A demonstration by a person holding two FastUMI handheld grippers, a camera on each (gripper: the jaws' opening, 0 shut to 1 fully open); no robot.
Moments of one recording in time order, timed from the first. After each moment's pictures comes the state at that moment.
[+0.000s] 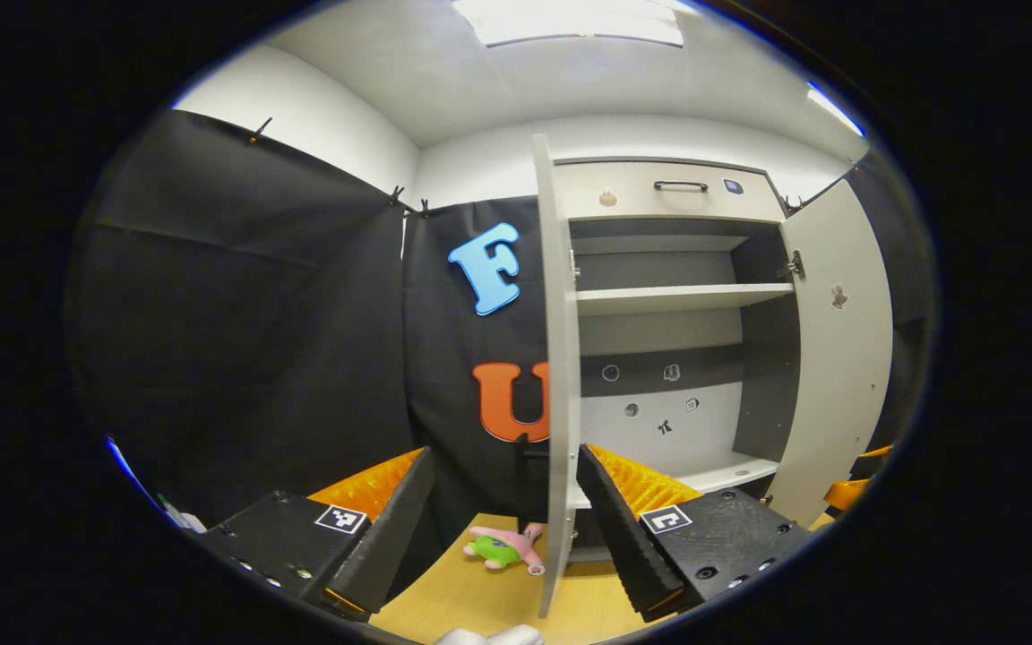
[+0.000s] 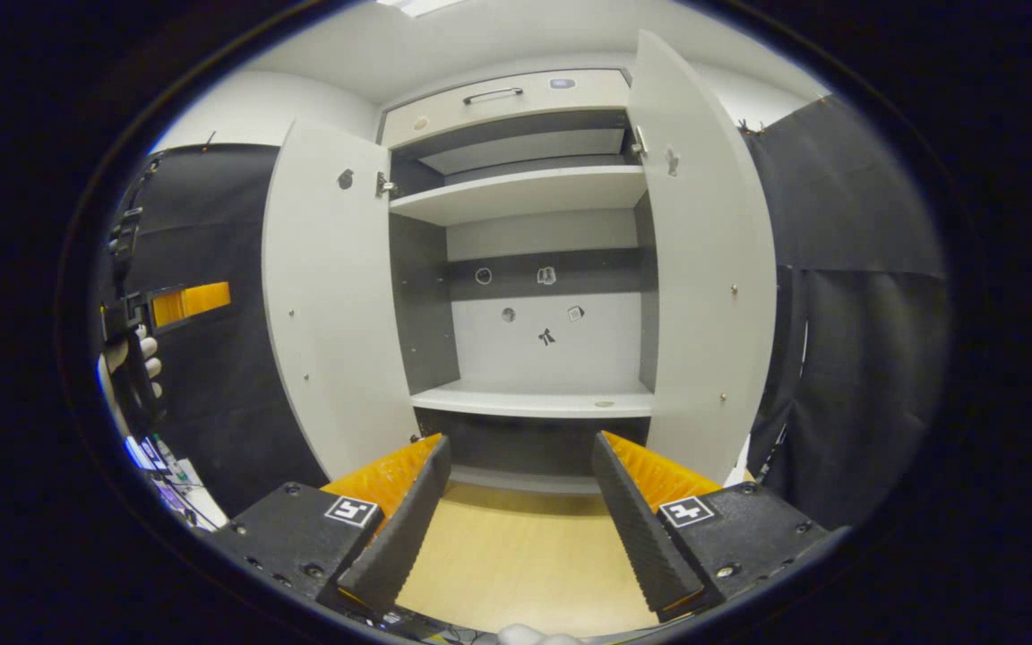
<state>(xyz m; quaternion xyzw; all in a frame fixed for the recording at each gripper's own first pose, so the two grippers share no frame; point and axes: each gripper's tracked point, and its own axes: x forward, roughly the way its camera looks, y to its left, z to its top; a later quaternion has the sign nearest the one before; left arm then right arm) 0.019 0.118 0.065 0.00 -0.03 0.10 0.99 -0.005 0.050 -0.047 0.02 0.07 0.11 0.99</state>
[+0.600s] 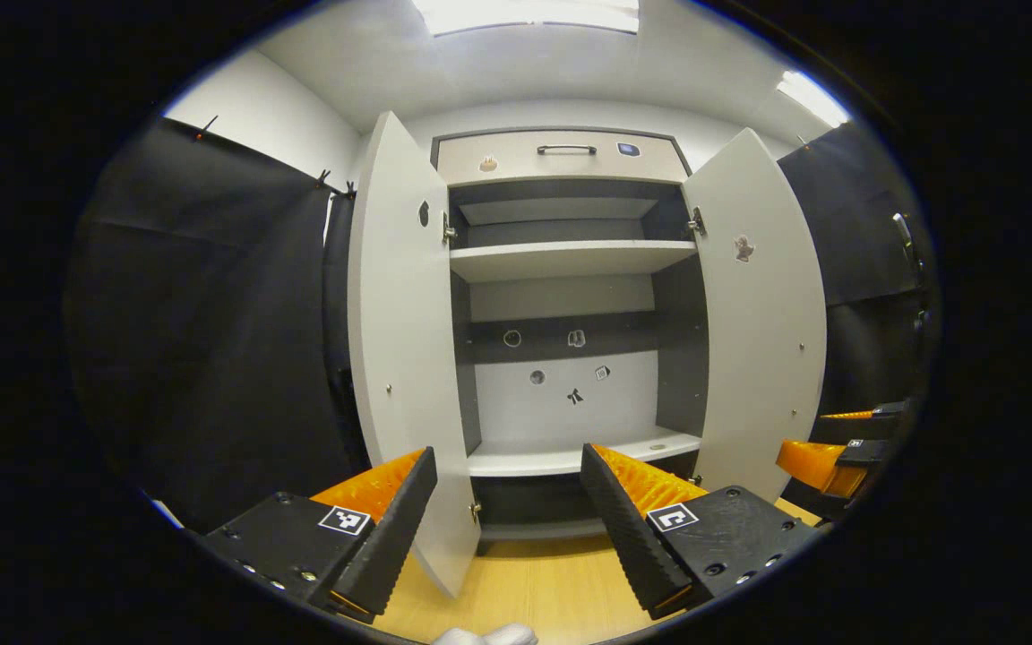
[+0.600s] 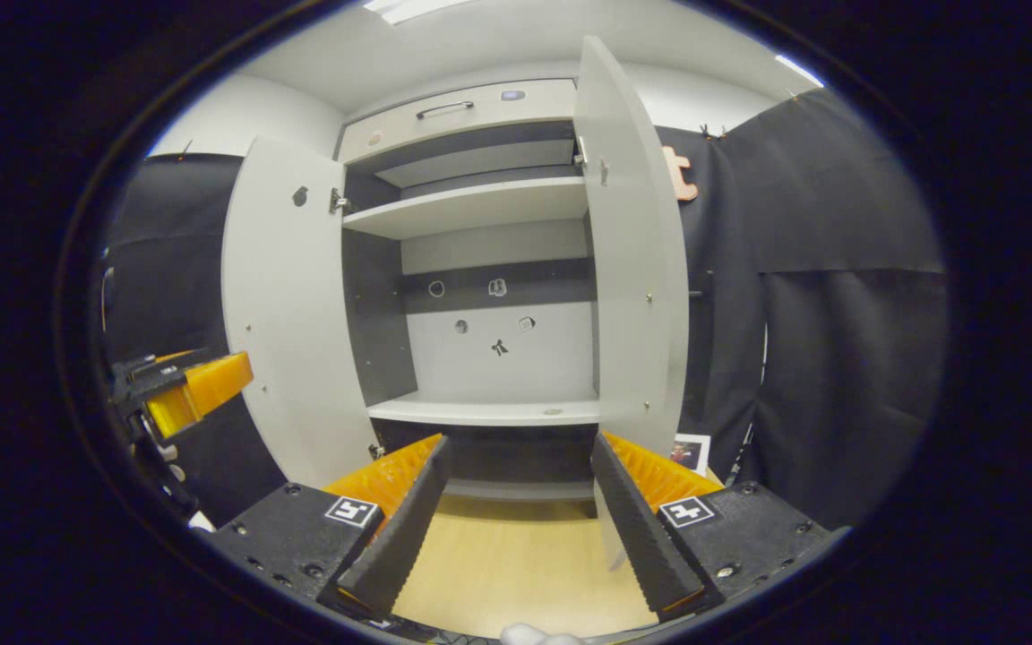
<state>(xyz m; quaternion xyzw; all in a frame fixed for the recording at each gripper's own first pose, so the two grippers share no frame) 0.012 -0.022 -0.005 0.00 0.01 0.01 1.00 -0.006 -0.003 -0.046 0.04 0.06 0.05 1.00</state>
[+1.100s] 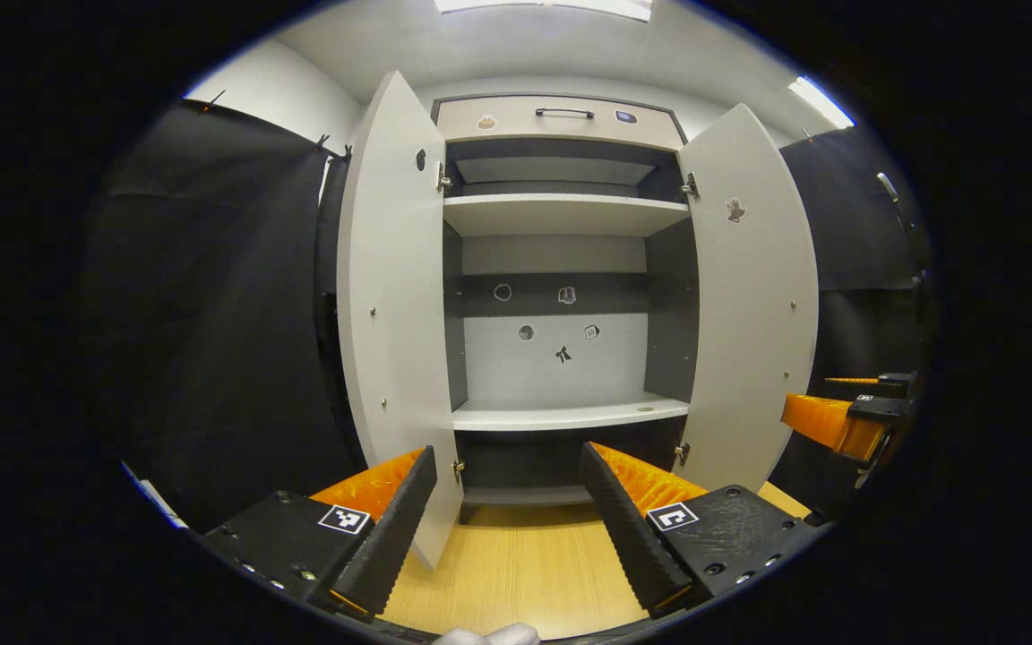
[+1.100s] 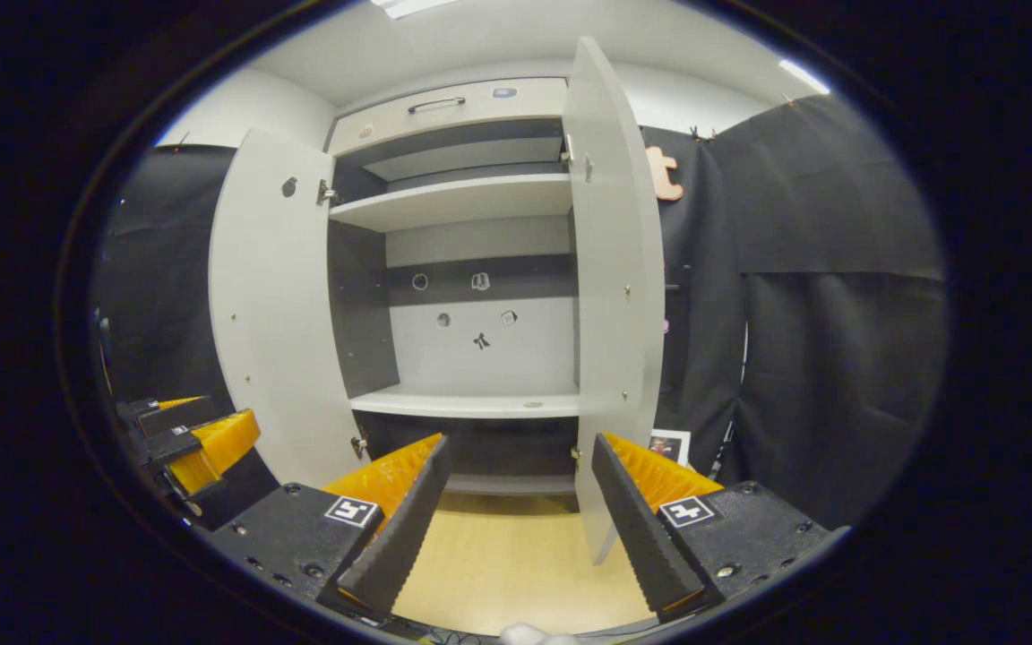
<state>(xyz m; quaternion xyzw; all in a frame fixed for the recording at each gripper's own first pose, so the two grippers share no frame) 0.012 -0.025 -0.043 -0.02 0.05 0.00 1.00 -0.014 -0.005 -0.048 0.02 0.06 0.02 1.00</state>
